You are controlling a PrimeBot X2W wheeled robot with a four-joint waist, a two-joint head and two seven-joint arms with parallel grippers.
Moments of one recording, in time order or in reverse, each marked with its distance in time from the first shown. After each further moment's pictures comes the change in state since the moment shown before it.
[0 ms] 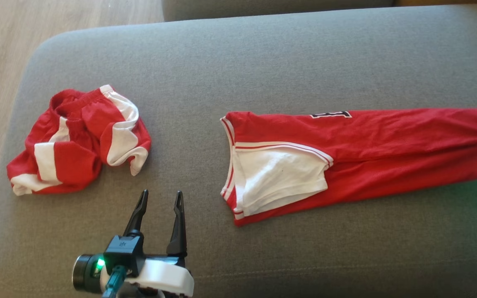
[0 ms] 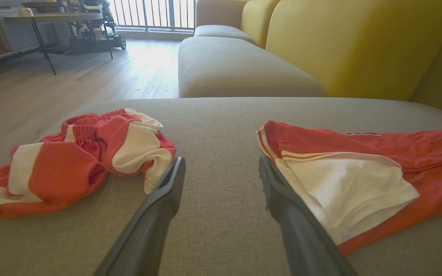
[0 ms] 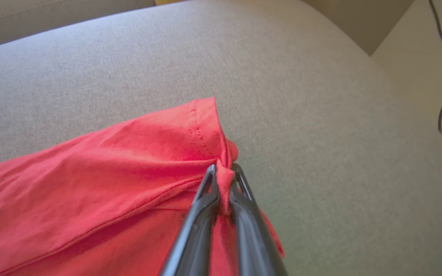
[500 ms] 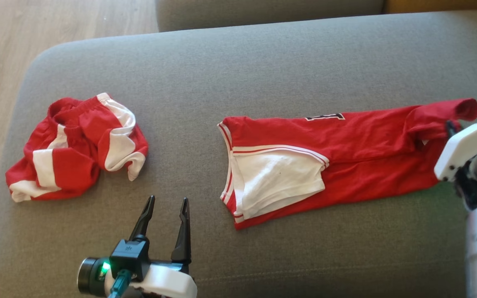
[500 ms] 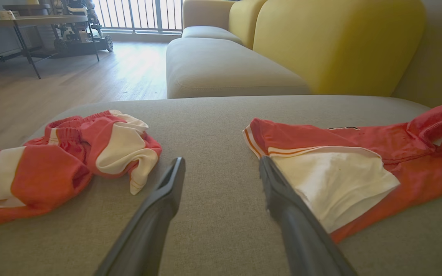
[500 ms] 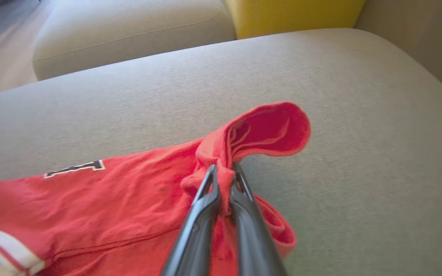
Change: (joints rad) left arm 0.017 -0.014 0.010 0.020 0.023 -0.049 0.000; right arm 0.138 0.064 0.325 -0.292 0.296 0.000 0.105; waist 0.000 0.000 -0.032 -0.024
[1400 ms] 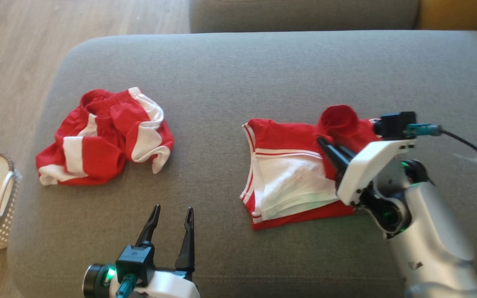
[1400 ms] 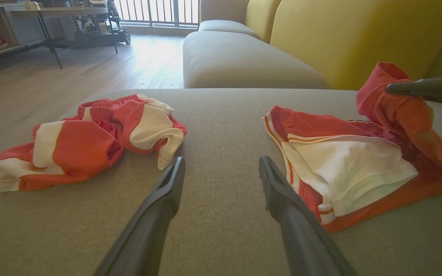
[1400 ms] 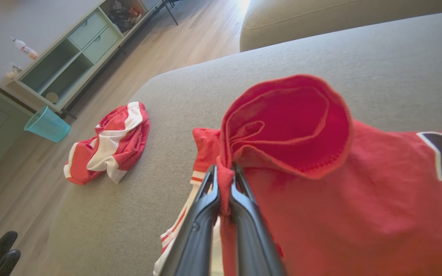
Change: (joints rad) left arm 0.015 -0.014 0.002 0.040 0.012 -0.036 0.000; right arm 0.130 0.063 0.512 -0.199 0.528 0.000 0.053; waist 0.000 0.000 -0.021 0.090
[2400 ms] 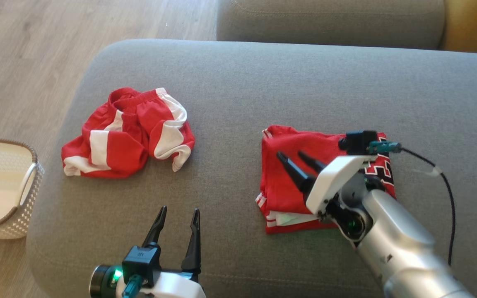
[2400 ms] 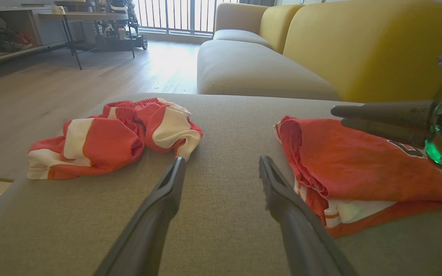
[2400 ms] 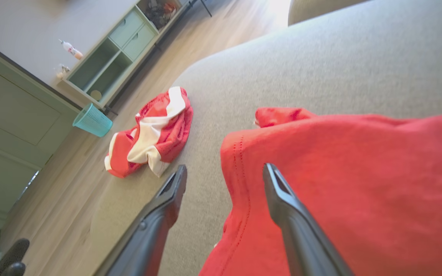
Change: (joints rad) left arm 0.000 -0.020 -0.014 0.009 -0.001 0.000 0.000; right arm -0.136 -0.006 0.336 0.378 0.295 0.000 -0.281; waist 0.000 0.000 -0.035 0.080
